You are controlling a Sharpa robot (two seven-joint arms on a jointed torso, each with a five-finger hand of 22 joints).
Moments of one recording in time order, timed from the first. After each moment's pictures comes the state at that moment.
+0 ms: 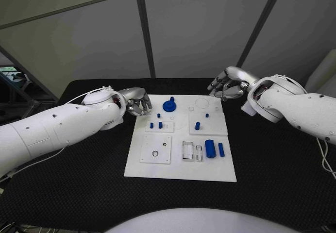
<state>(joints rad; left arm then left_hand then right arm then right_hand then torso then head) 1.16 -0.70 0.02 1.23 -1.43 -0.12 -0.07 1.44 -0.20 0.46 0.08 0.18 0.99 0.14 0.11 0.09 1.15 0.07 0.20 0.12 1.44 0.00 1.31 0.96 0.07 1.38 0.09 1.05 1.31 1.21 -0.79 0.07 1.32 -1.24 -0.24 0.08 1.42 -0.12 0.28 0.03 0.36 1.07 0.15 0.08 0.07 1.25 0.07 0.07 0.07 1.47 0.00 0.49 0.49 0.18 1.23 0.08 0.55 0.29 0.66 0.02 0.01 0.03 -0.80</state>
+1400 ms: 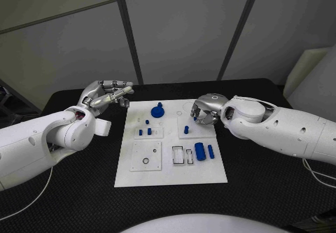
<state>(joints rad) 1.14 -0.91 0.04 1.49 -0.15 -0.25 0.42 1.40 -0.17 0.36 0.12 0.19 1.01 0.17 0.12 0.08 1.10 0.10 0.22 0.13 1.20 0.02 0.95 0.44 0.20 1.13 0.13 0.47 1.04 1.13 -0.76 0.03 1.39 -1.80 -0.16 -0.08 1.39 -0.15 0.36 0.03 0.29 1.04 0.17 0.07 0.07 1.18 0.10 0.07 0.07 1.47 0.00 1.30 1.18 0.15 1.24 0.09 1.05 0.78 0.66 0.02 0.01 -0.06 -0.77</state>
